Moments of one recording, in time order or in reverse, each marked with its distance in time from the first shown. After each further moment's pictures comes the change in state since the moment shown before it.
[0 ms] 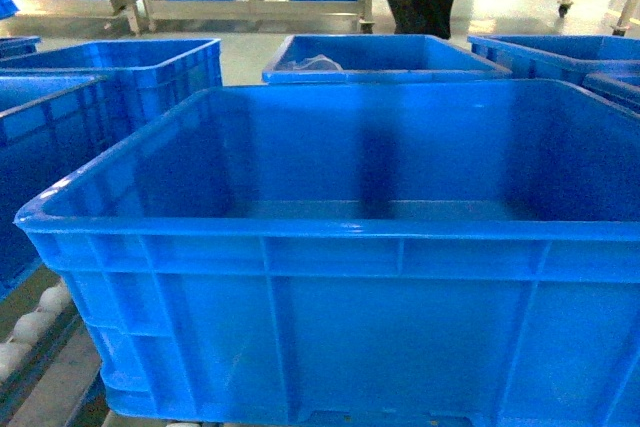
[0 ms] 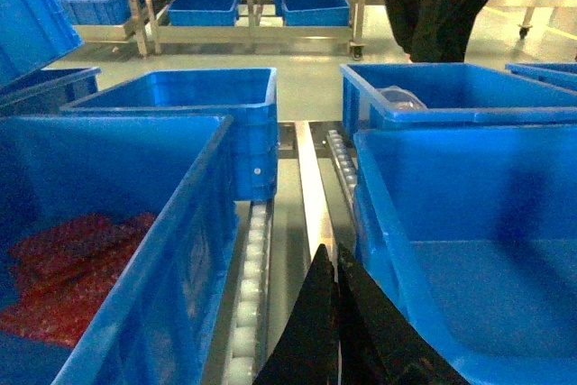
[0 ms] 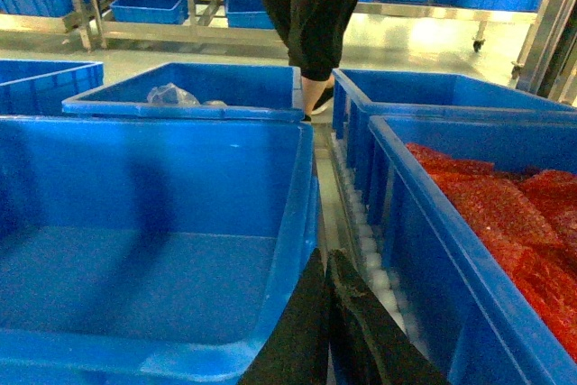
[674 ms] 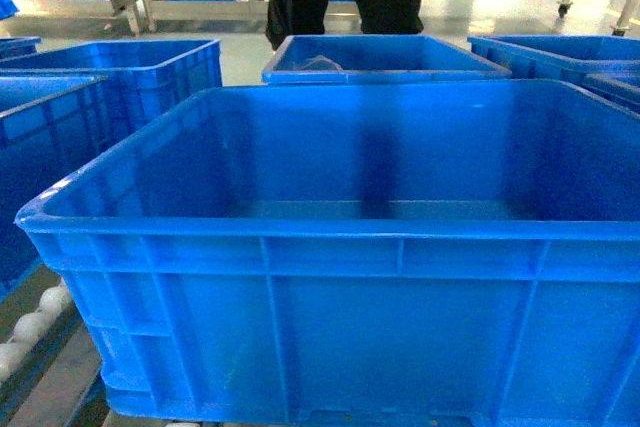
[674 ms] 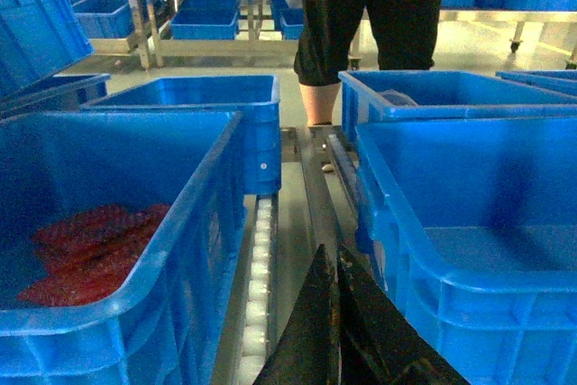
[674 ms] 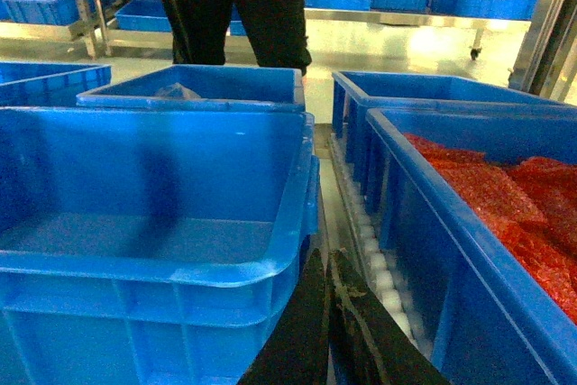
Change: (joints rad) left arm 0.104 -0.437 -0.135 -0.278 0.108 0.001; right arm 0.000 -0.400 -0.113 -0.273 0.000 0.001
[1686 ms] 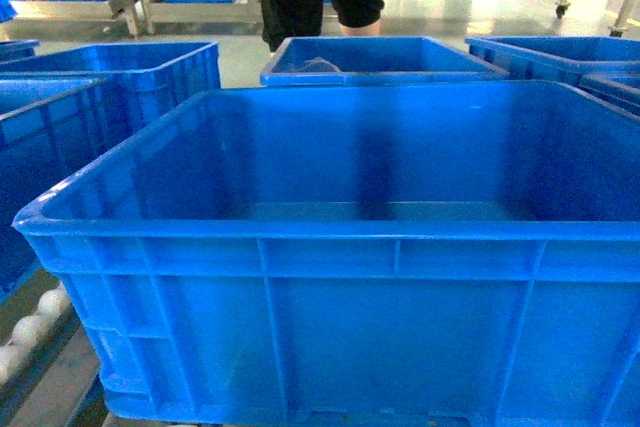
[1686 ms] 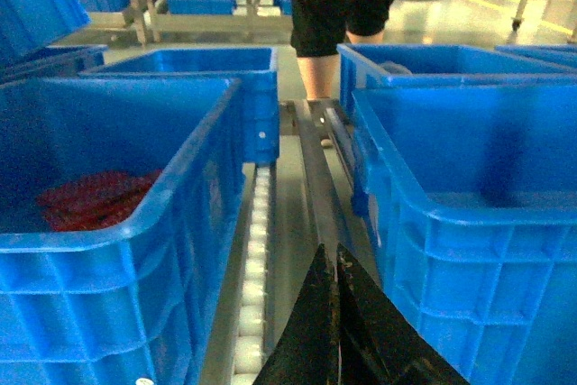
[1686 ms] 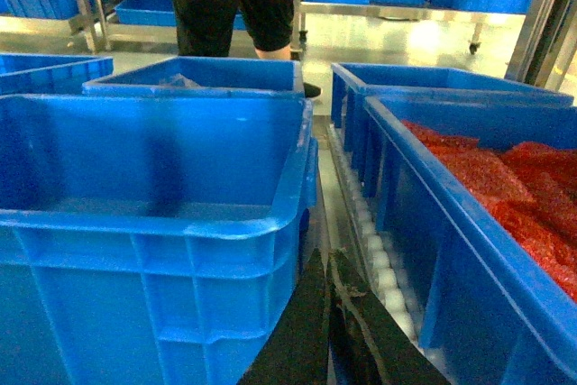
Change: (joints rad) left arm 0.000 -0.389 0.000 -0.443 0.003 0.002; right arm 0.000 -0.386 0.004 -0.381 0.001 0.002
